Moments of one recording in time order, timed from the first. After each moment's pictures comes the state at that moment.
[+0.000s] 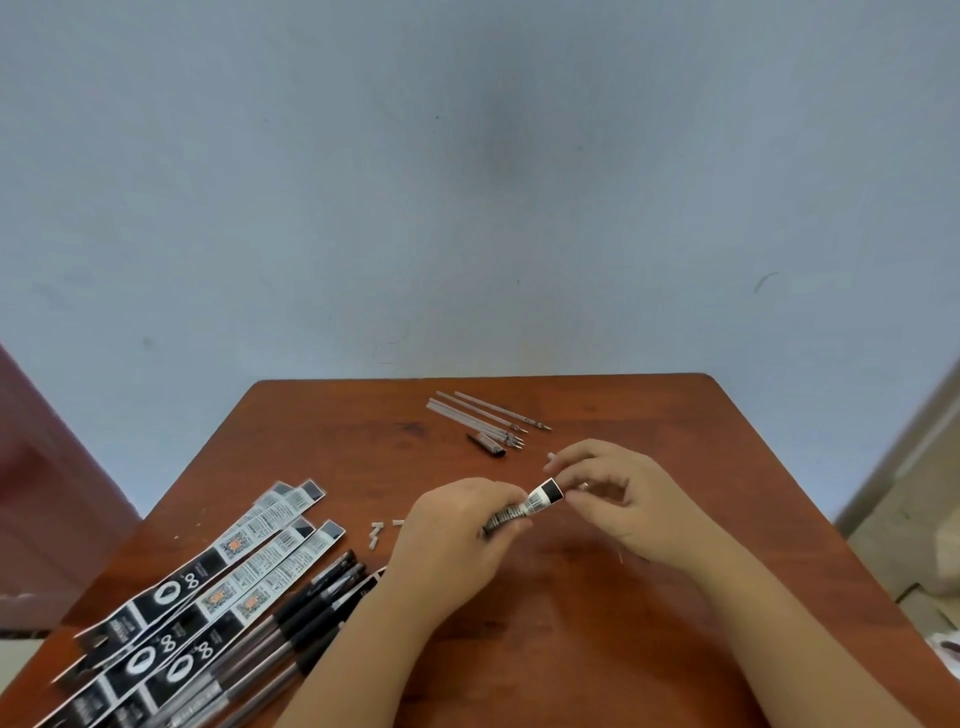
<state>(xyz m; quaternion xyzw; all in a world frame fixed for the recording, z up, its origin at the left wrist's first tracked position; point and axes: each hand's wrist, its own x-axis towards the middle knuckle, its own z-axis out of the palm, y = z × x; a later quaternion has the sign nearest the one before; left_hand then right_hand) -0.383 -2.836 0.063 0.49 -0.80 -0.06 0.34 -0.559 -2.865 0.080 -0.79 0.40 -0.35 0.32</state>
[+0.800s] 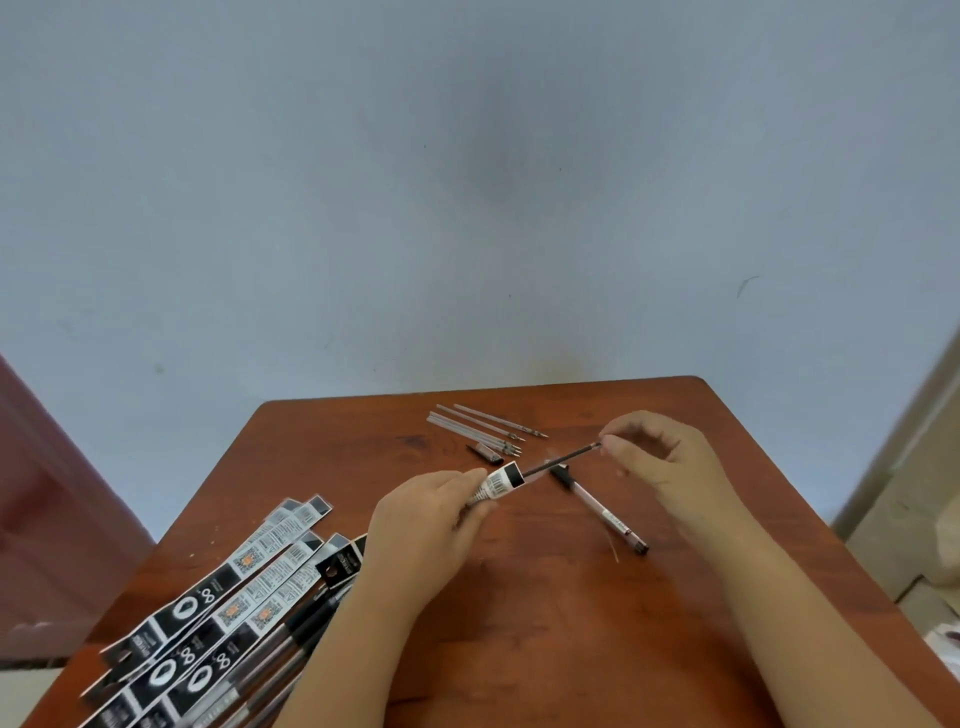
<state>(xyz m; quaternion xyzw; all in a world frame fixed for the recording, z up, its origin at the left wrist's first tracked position) -0.368 -2.837 0.075 0.53 -0.80 0.08 0.28 -0.577 -2.863 0.097 -0.63 0.46 -0.51 0.37</state>
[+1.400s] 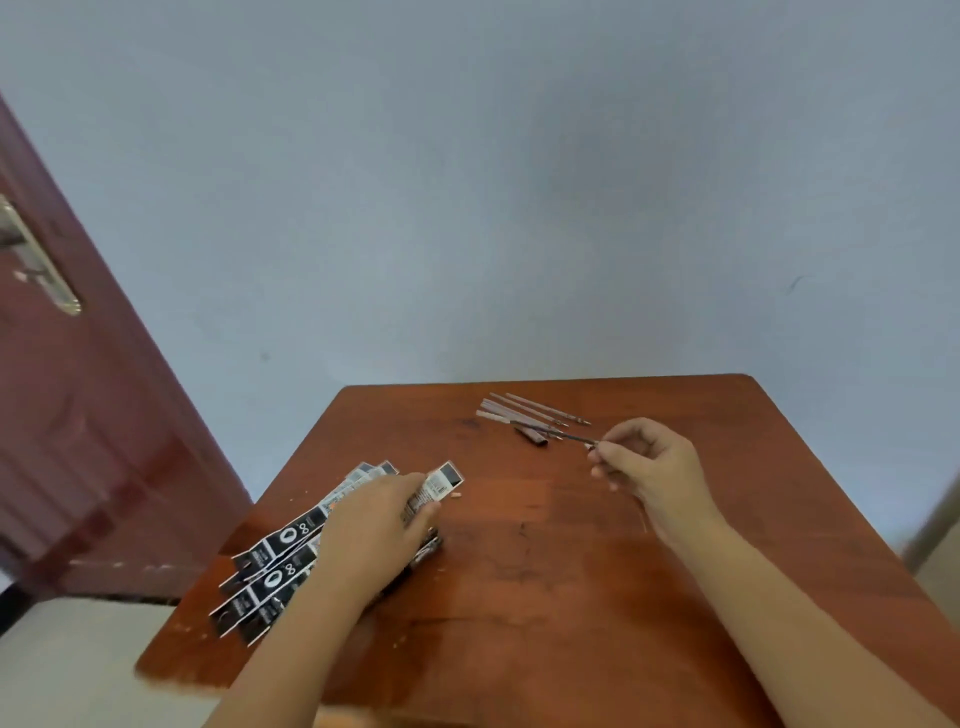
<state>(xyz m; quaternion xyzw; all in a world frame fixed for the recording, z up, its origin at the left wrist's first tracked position) -0.315 -2.785 0.085 0.68 -0.69 0.07 0.22 -0.549 -2.846 0.087 -0.51 0.39 -0.56 0.53</state>
